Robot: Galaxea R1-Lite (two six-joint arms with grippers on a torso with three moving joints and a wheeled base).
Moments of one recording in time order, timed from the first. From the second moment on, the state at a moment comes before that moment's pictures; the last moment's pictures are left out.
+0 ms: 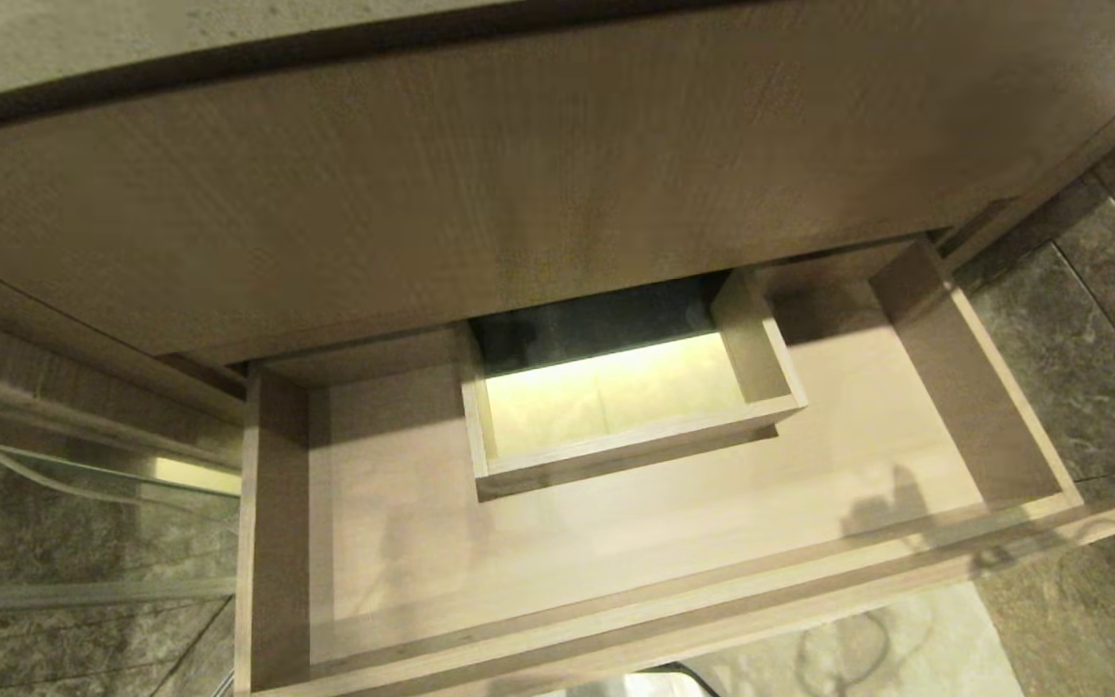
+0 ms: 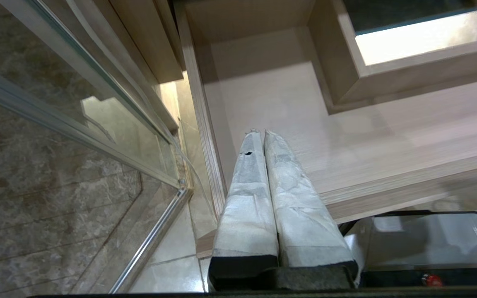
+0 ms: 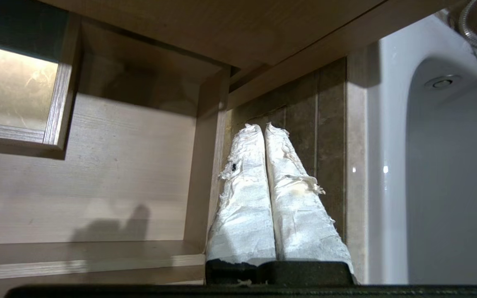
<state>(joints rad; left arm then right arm) 0.00 0.00 0.00 0.00 0.00 0.00 -0.23 1.02 -0.87 -0.21 0.09 -0.61</state>
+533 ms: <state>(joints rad) 0.00 0.00 0.00 0.00 0.00 0.00 -0.23 1.02 -0.86 -0.21 0.09 -0.61</state>
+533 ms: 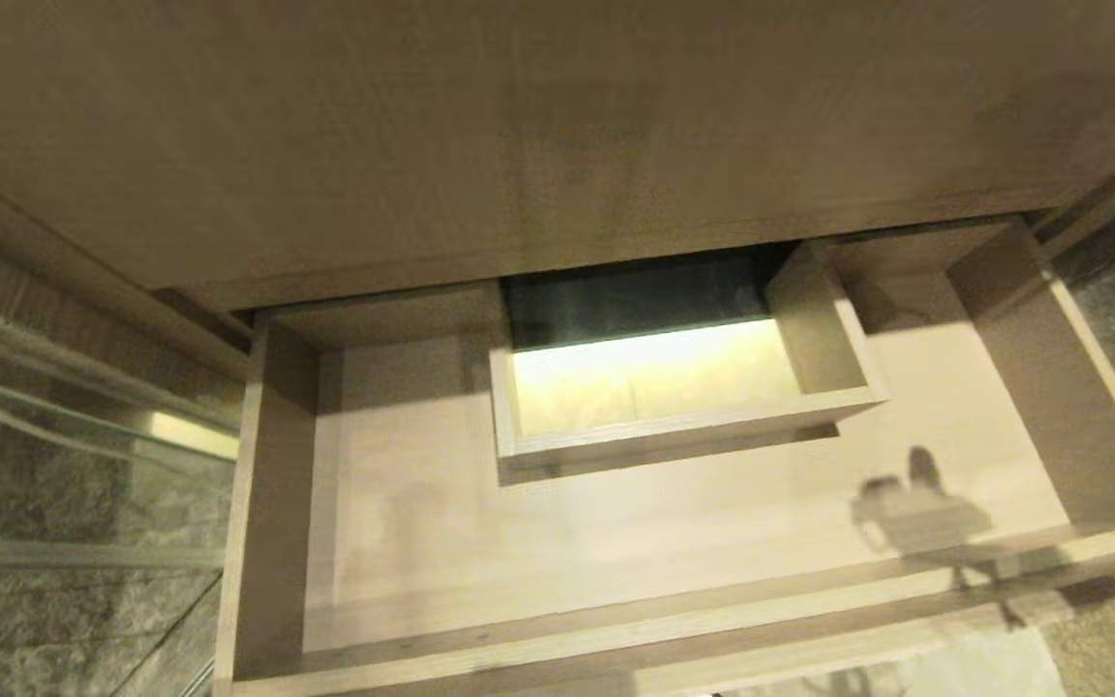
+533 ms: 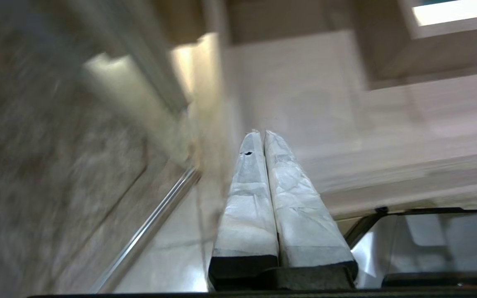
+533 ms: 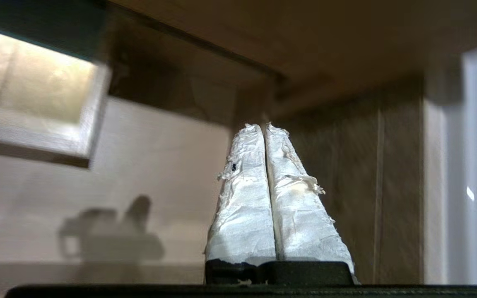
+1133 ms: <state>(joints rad) 0.00 0.00 0.00 0.00 0.00 0.00 -0.23 1.02 -0.86 -0.03 0.09 -0.61</state>
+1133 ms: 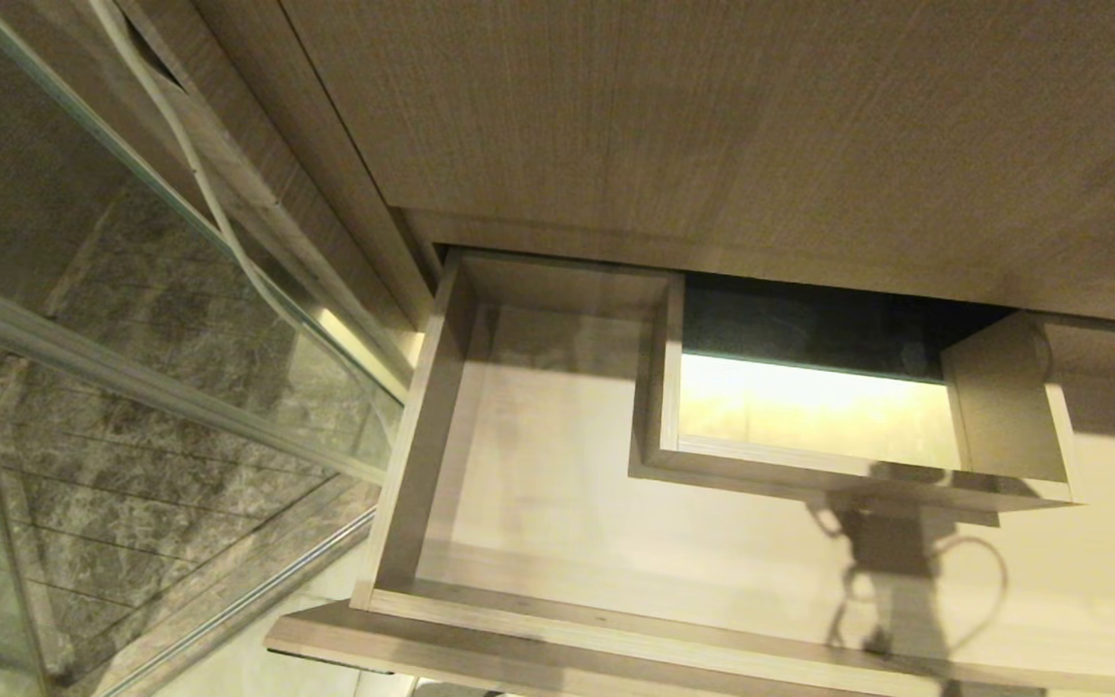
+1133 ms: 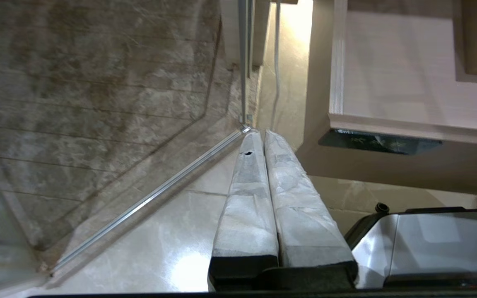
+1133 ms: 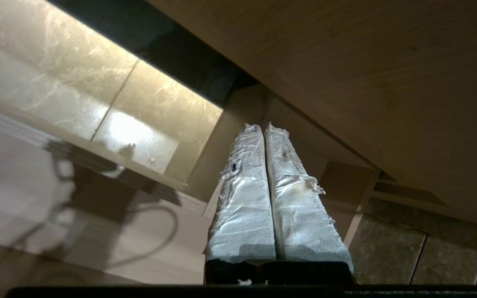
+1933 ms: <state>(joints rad) 0.00 0.00 0.00 0.00 0.00 0.00 -0.23 1.02 -0.84 -0.02 0.09 -0.61</state>
